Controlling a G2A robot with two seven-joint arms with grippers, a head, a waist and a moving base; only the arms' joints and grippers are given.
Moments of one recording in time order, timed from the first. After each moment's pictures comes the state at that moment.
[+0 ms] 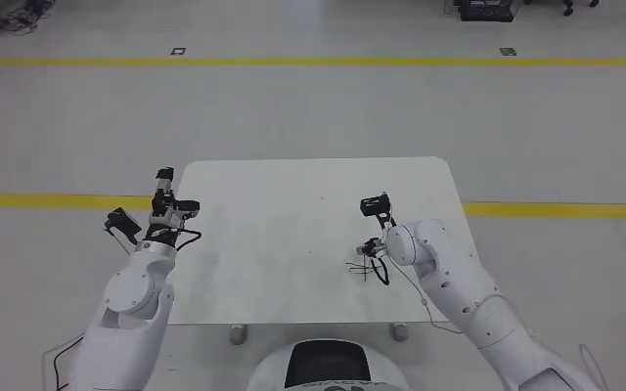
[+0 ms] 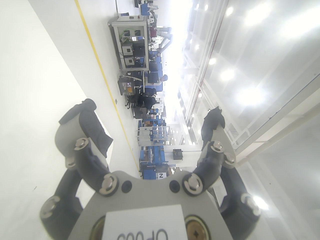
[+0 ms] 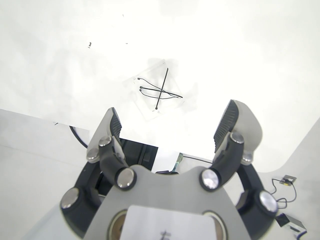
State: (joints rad) left arm 1.73 -1.15 -1.60 -1.80 -0.42 0.00 0.00; right arm -1.21 -1.20 0.94 -1.57 -1.08 0.32 1.27
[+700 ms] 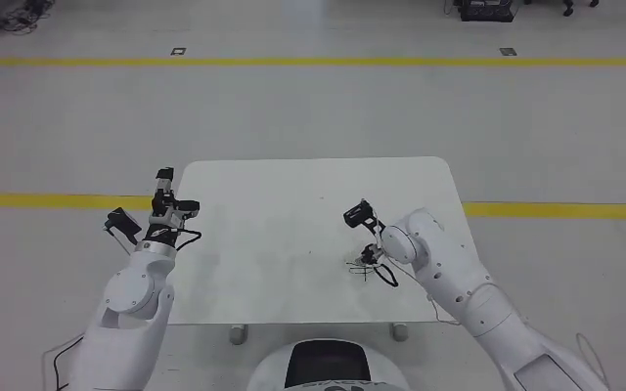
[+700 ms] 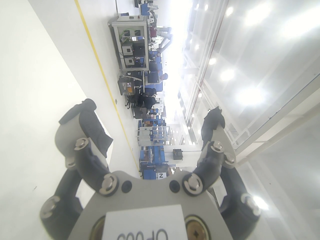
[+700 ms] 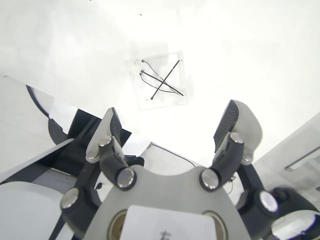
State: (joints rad) left arm 1.73 -1.15 -1.60 -1.80 -0.42 0.00 0.00; right arm -1.11 -1.21 0.88 -1.50 -1.09 -0.01 1.35
